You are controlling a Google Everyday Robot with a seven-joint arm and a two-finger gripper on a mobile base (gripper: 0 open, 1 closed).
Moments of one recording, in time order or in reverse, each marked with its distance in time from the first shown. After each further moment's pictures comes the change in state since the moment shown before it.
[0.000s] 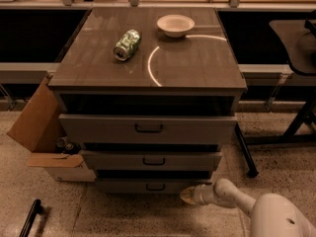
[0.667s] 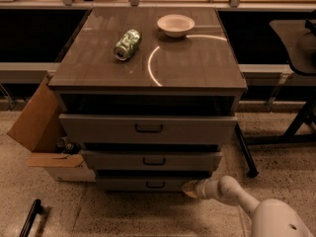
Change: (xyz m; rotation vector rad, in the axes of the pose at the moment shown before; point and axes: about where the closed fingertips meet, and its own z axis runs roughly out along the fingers) arm -0.015 -0.043 -0.010 0.086 -0.095 0.007
